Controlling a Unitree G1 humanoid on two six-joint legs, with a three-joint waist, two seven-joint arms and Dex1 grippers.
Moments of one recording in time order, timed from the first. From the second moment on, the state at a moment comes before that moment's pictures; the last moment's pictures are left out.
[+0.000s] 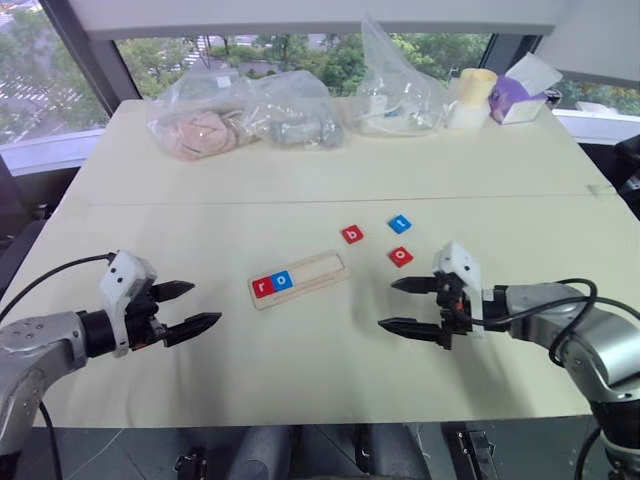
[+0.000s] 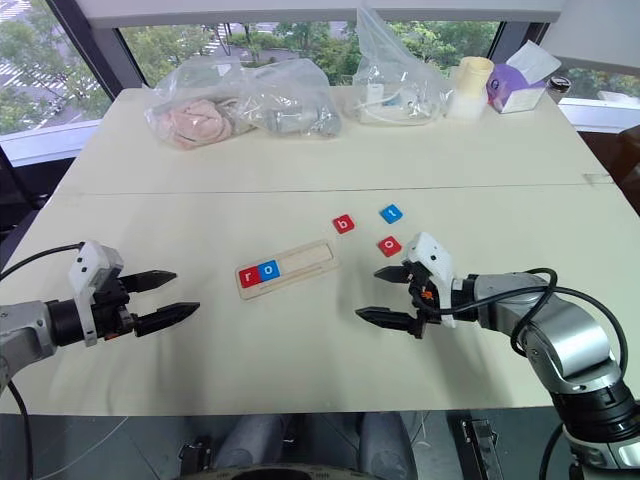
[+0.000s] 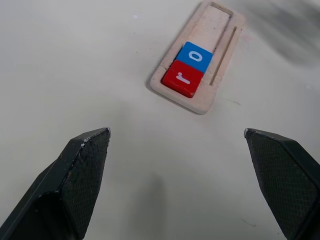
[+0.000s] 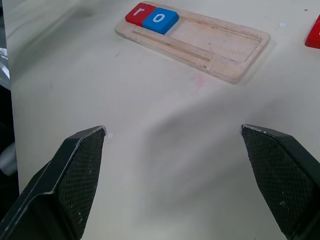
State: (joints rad) left arm 0.13 0.87 0.37 -0.43 -0.66 0.74 -0.89; right arm -0.20 -0.82 0.00 -0.43 0.61 0.82 0.93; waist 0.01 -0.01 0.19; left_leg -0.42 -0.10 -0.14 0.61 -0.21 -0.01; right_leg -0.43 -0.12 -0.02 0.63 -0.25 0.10
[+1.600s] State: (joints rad) left arm -0.41 0.67 -0.20 0.16 -0.18 0.16 -1.13; right arm -0.22 -0.73 0.04 -0.50 0.61 0.88 0.76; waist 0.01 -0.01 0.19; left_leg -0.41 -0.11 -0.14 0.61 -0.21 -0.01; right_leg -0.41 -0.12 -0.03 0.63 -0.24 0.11
